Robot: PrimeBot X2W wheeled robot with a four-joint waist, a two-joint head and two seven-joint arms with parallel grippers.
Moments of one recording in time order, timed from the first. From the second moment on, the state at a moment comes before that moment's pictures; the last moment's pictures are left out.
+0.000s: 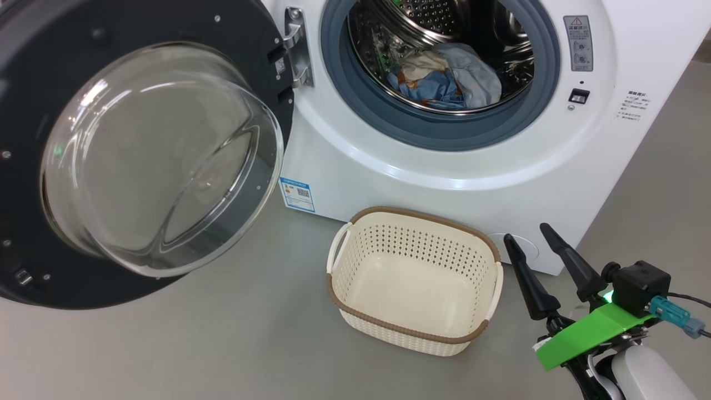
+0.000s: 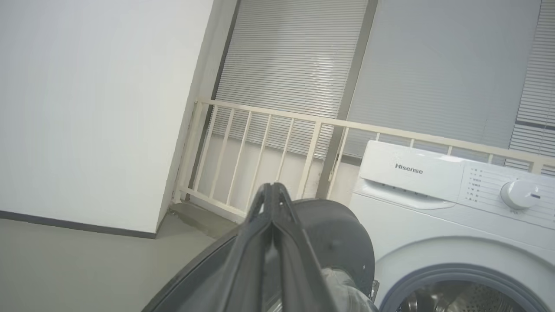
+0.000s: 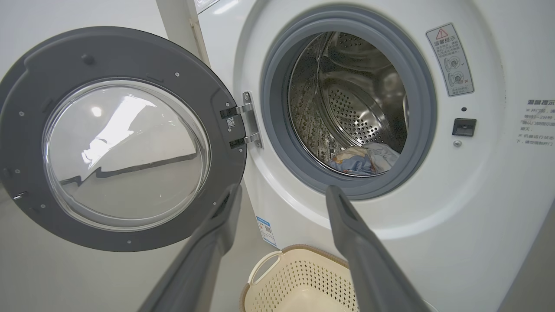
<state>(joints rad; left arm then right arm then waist) -0.37 0.29 0.31 -0.02 -0.63 -0.11 -0.09 -0.22 -0.28 0.25 0.23 0.49 0.13 -0.26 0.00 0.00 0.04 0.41</state>
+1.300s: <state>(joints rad) -0.77 0.56 0.58 1.02 -1.17 -0.12 0.35 -0.23 -0.34 0.28 0.23 0.49 0.13 -0.26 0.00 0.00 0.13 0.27</state>
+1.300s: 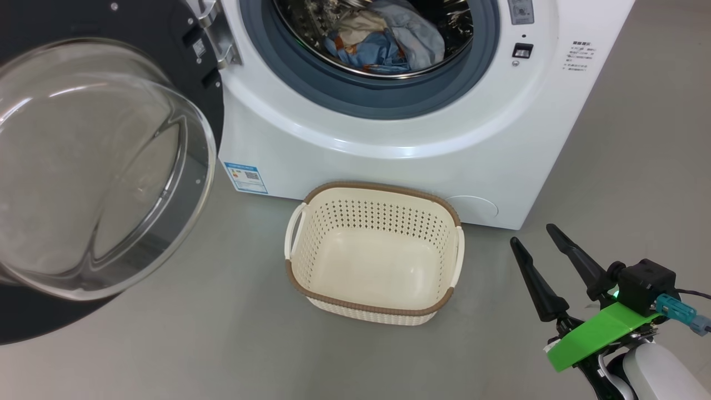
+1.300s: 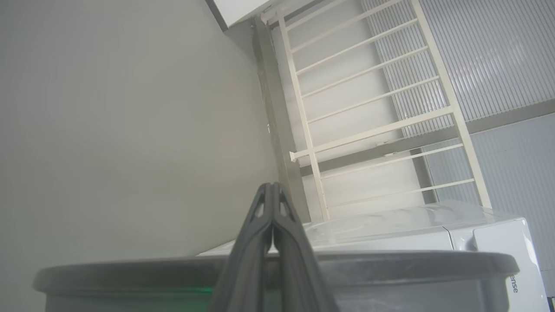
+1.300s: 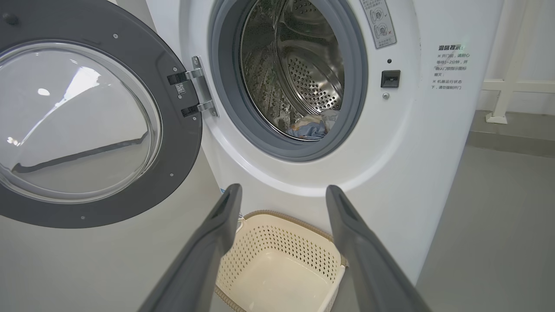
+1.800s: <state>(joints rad) -0.70 0.55 0.47 0.91 -1.26 -0.12 0.67 -0.22 -0.30 0.27 0.22 0.49 0.13 -0.26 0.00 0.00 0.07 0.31</state>
